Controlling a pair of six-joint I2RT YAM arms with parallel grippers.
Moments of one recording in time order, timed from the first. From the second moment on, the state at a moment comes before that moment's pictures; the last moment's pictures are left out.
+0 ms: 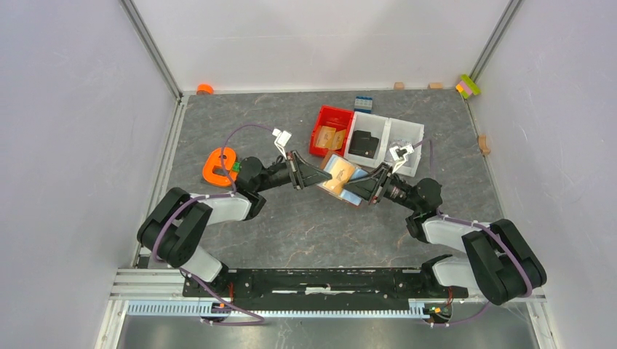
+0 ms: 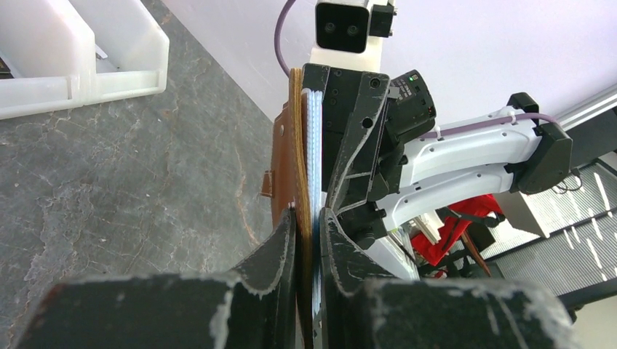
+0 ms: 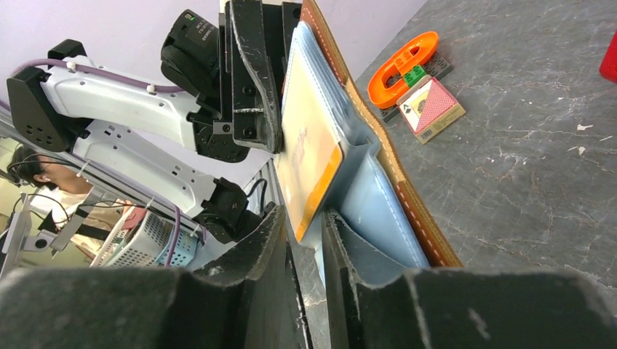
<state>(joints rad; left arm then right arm) -0.56 1.54 0.56 1.20 0.76 -1.03 0.37 1.28 0.25 1.25 -0.76 0.95</state>
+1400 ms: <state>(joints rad) -0.53 1.55 0.54 1.27 0.76 -1.06 0.37 1.26 0.26 1.20 -0.76 0.92</state>
